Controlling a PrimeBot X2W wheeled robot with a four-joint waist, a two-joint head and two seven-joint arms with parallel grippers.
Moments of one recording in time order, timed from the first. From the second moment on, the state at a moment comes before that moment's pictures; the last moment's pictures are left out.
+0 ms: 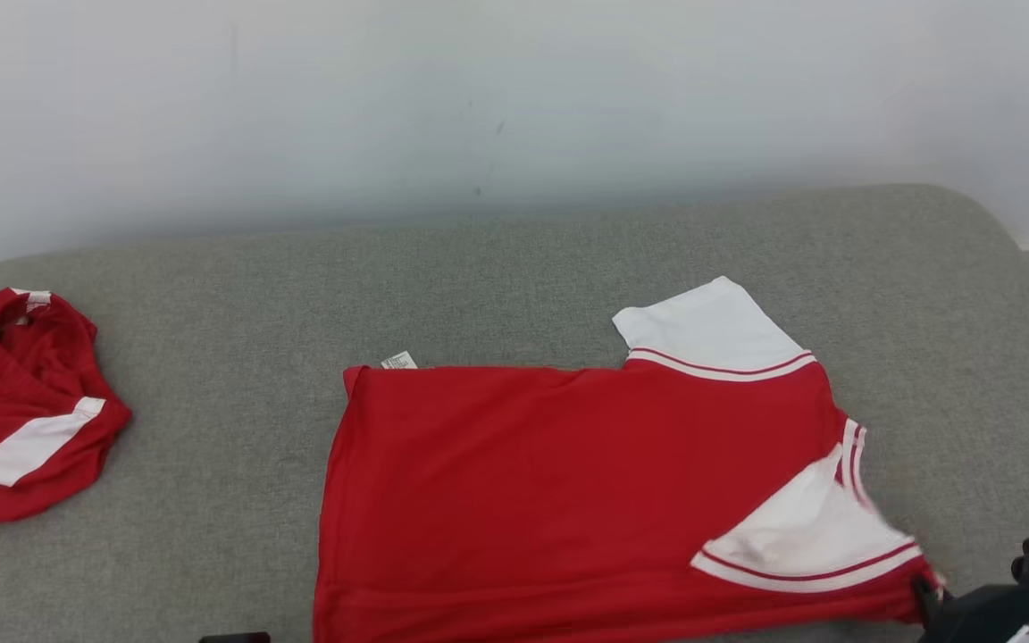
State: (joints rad) left arm -0.01 0.26 -0.41 0.28 -0.56 0.17 0.13; right arm -0.05 -0.05 -0.33 0.26 0.23 0.13 0.47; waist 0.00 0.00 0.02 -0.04
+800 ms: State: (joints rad) left arm -0.27 0.32 -0.38 0.17 -0.57 0.18 0.32; right arm -0.41 -0.17 -0.11 0.25 0.18 0.13 0.59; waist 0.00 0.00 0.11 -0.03
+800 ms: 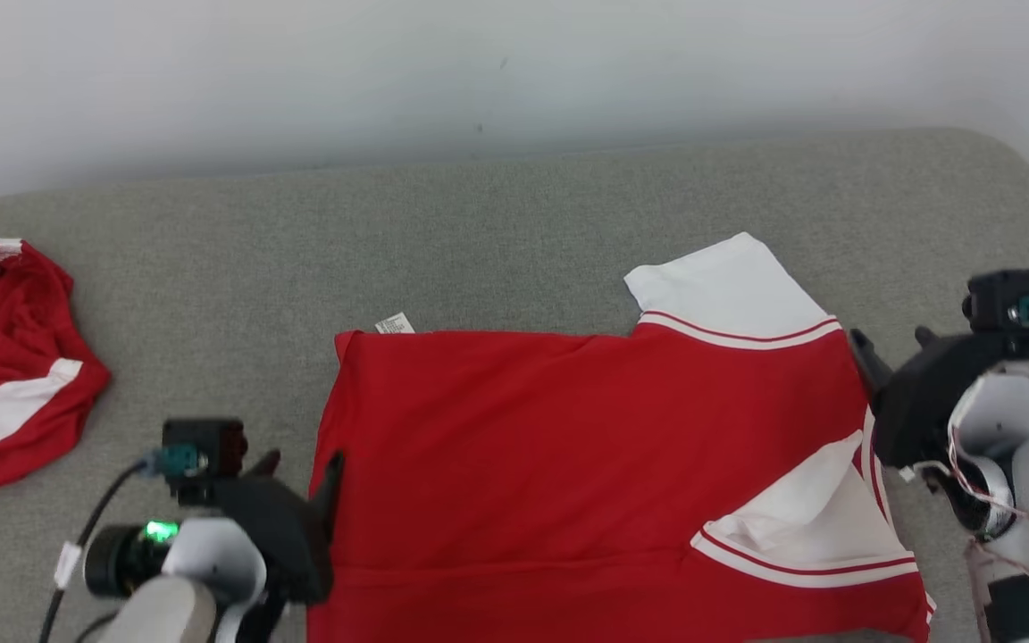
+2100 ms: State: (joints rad) left arm -0.90 0.24 -0.49 0.67 -0.49 0.07 0.40; right arm -1.01 -0.22 0.12 0.87 0.23 0.13 0.42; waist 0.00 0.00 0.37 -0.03
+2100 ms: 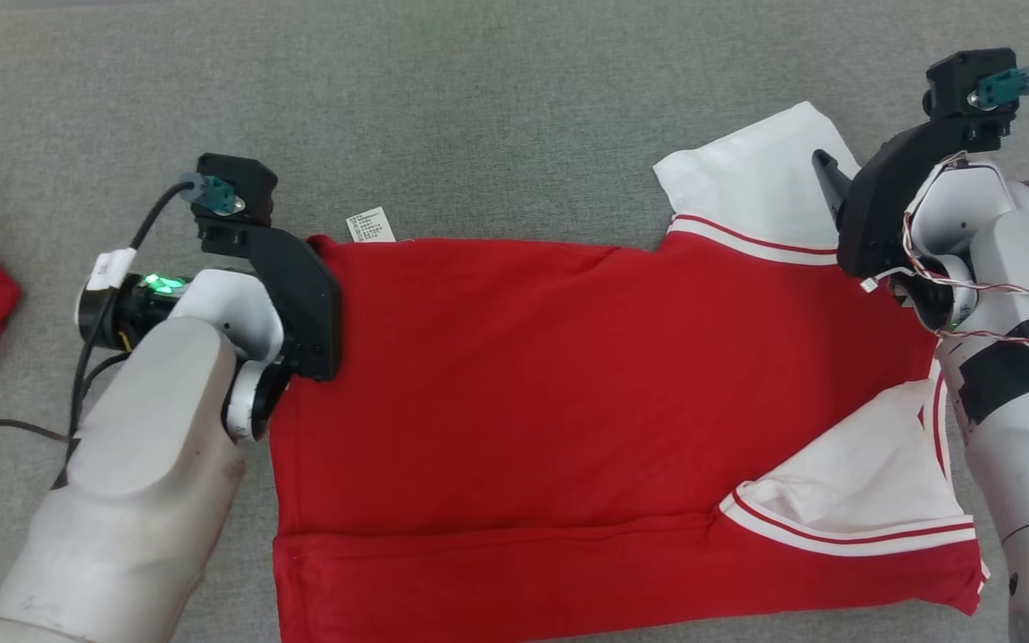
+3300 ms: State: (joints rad) left arm -0.93 0.08 -0.58 0.66 -0.48 0.11 0.24; right arm -1.09 -0.39 0.09 0.97 0.22 0.13 0.44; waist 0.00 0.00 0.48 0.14
